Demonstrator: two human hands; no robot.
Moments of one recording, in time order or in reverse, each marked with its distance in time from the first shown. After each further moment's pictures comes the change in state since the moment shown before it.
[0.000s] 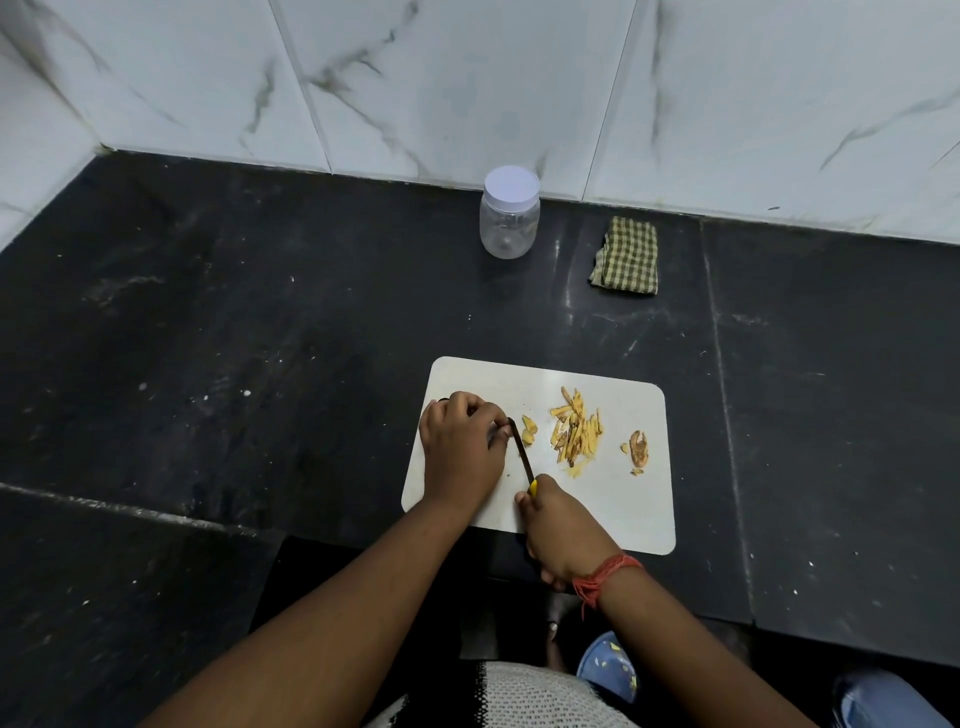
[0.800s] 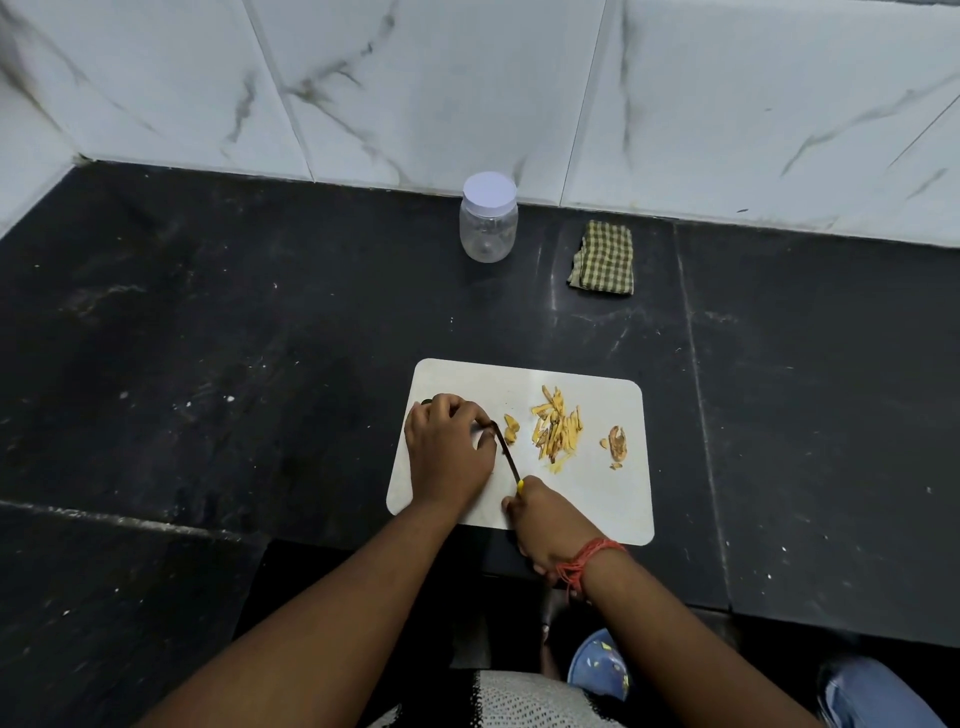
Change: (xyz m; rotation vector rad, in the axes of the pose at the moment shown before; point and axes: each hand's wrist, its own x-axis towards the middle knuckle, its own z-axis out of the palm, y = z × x) left_hand -0.002 0.004 0.002 0.007 -0.002 -0.041; right_hand 0.008 0.012 -0.002 -0.181 -0.080 -0.044
